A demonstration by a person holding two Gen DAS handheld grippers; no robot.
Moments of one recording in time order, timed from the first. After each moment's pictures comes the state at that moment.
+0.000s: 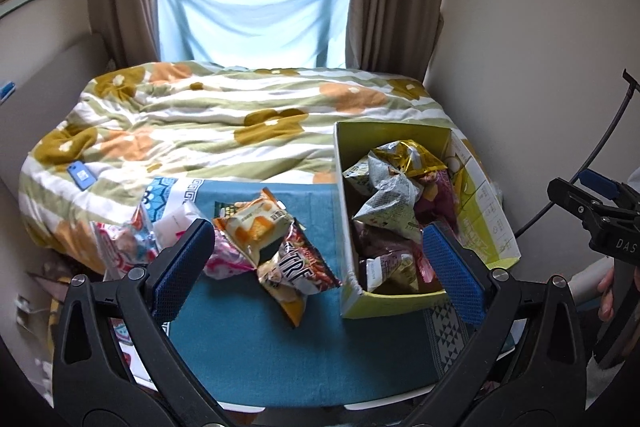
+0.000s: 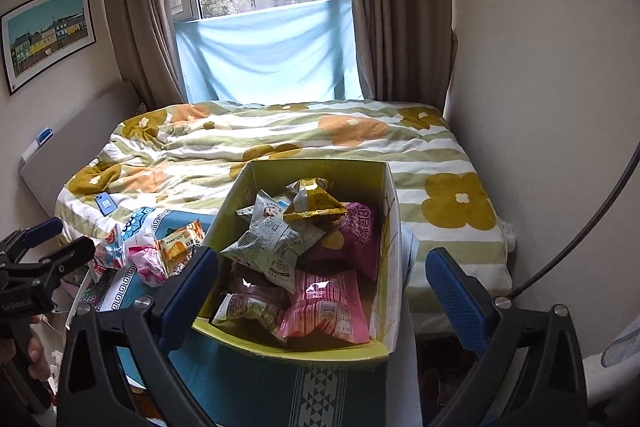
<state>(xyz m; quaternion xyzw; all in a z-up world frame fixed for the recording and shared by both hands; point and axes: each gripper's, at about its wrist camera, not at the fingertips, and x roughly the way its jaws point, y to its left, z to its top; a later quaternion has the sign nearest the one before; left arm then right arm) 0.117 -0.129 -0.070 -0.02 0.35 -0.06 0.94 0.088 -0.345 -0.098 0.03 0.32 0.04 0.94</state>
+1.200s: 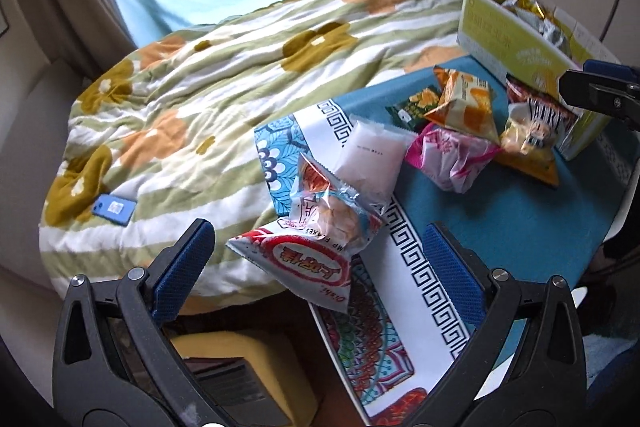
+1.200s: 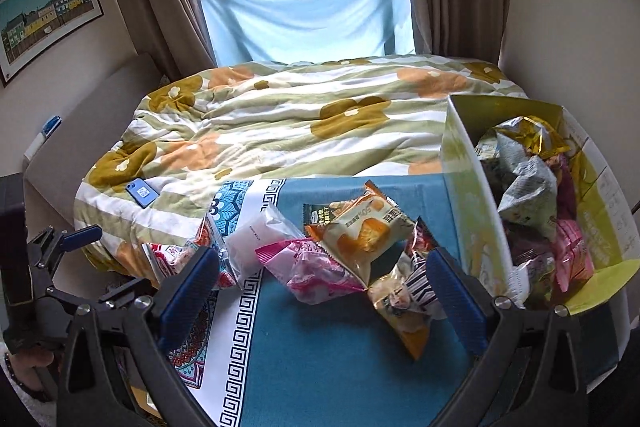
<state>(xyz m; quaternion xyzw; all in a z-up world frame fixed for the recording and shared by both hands) 0.218 0.146 -0.205 0.18 0.44 -0.14 0.87 0.160 -0.034 -0.182 0.08 0.39 0.04 0.92</state>
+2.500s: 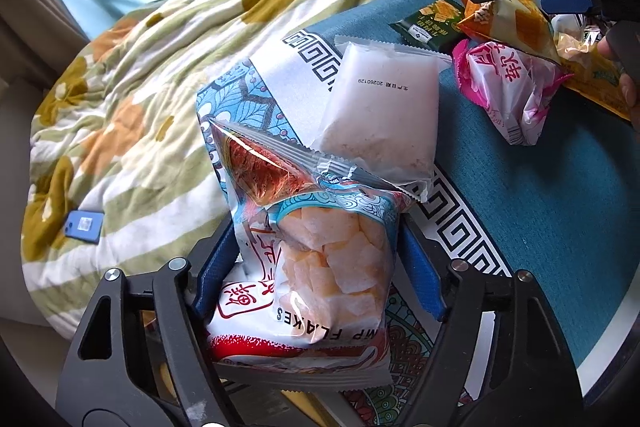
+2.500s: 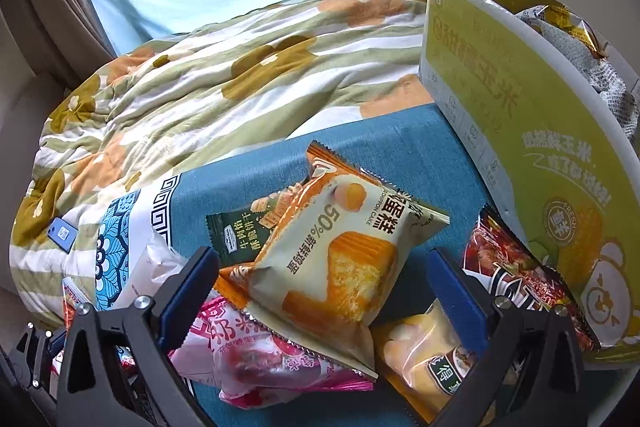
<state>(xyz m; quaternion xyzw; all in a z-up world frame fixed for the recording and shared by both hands) 0.282 0.131 -0.309 0.23 0.50 -0.18 0.82 0.280 -0.047 -0.294 0.14 0.47 -0.10 0.87</state>
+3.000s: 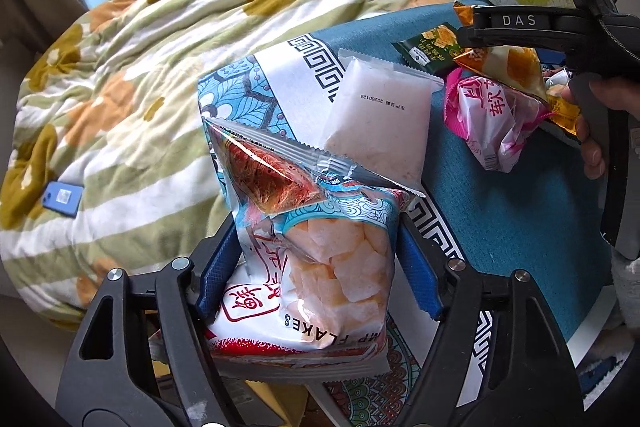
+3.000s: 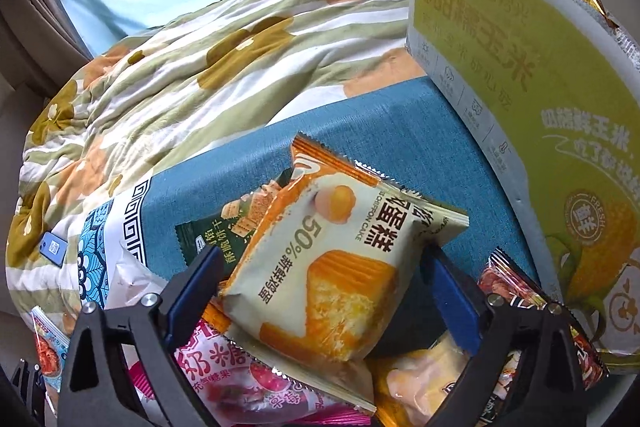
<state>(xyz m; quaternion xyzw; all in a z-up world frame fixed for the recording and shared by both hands) 0.283 0.141 -0.294 0.16 0.52 -0.18 0.82 0.292 -0.058 -0.313 0.17 0.50 -0.13 0.84</state>
